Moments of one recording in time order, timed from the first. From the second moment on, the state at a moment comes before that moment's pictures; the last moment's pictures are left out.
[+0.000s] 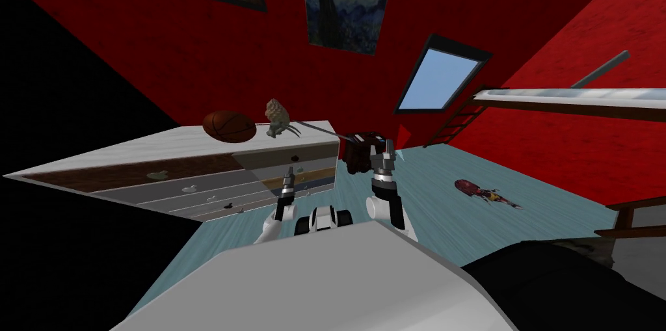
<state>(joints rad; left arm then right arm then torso) -0.19 0.03 0.00 -0.67 0.11 -1.10 -0.18 0.49 0.04 -0.01 -2.23 -0.06 -0.49 -0.09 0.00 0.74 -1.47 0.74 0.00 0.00</state>
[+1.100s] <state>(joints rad) -0.22 0.05 0.00 -0.67 0.12 -1.07 -0.17 0.49 0.04 -0.01 -2.23 -0.06 -0.49 -0.09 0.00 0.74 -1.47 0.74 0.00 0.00</state>
